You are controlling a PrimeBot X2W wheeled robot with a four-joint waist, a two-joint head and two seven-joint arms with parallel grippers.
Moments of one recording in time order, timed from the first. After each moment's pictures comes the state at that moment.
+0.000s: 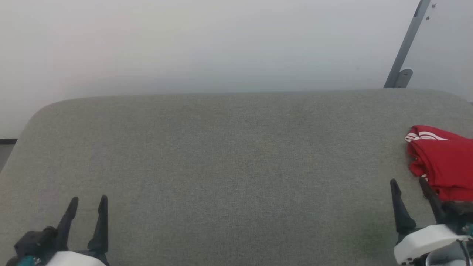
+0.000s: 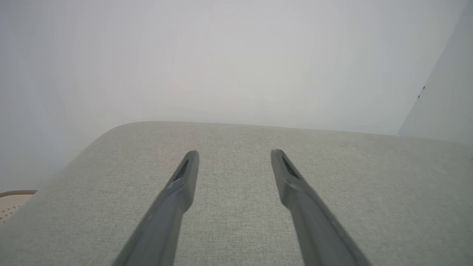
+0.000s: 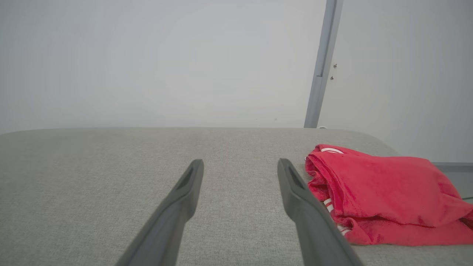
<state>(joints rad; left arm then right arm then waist) 0.06 0.28 0.08 0.20 -0.37 -0.13 -0.26 -0.03 -0.21 -0.07 0.29 0.24 0.13 -0.25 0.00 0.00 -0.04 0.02</state>
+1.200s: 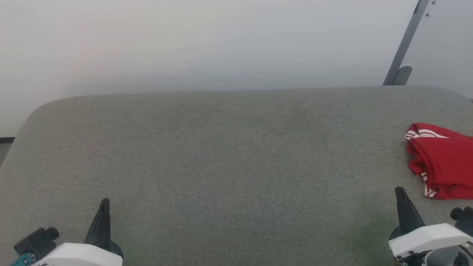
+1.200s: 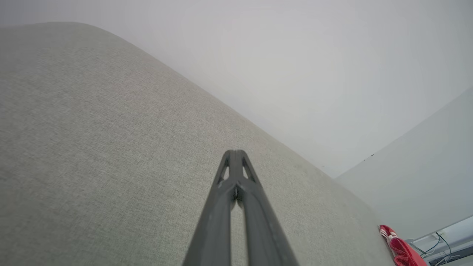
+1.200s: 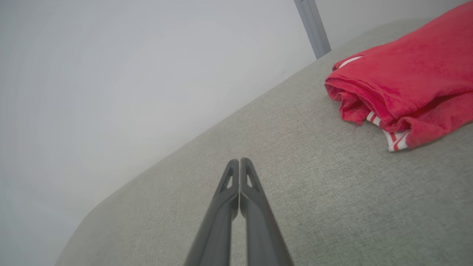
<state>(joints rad) 0.02 0.17 0.08 0.25 -0.83 -0.13 -0.12 -0.03 -0.13 -0.08 0.30 0.75 0.13 -0.11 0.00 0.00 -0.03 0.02</state>
